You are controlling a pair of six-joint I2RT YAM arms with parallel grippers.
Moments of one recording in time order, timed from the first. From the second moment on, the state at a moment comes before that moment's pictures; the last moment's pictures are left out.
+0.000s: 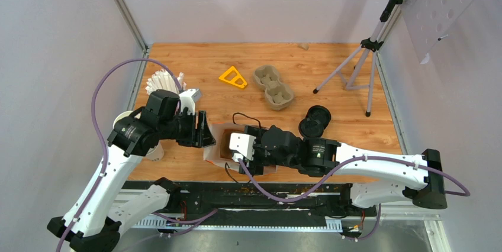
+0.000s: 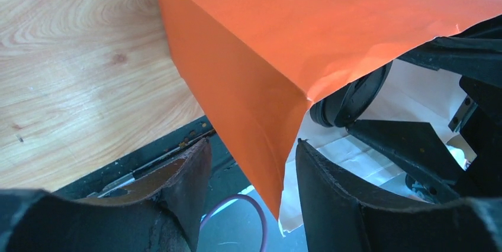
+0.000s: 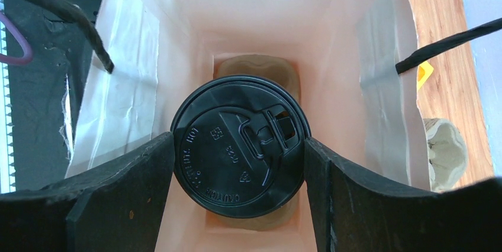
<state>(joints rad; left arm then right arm) -0.50 0.88 1.20 -1.16 0.32 -0.41 1.33 1.19 1.08 -0.40 0.11 -0.36</state>
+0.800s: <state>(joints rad) -0.50 0.73 1.00 -0.85 0.40 -0.26 1.34 1.32 1.10 -0.34 0.17 -0.50</state>
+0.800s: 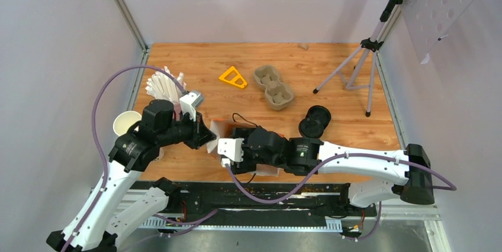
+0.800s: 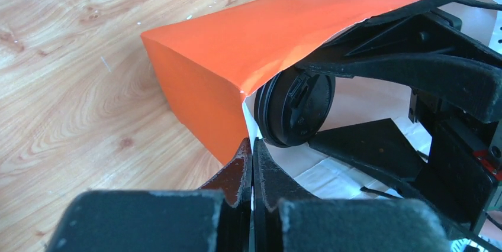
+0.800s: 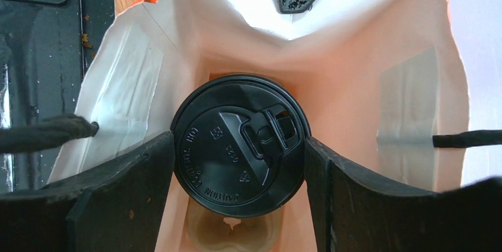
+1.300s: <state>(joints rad) -0.50 0.65 0.92 -0.85 0.51 -0.18 1.34 1.28 0.97 -0.31 0.16 -0.55</state>
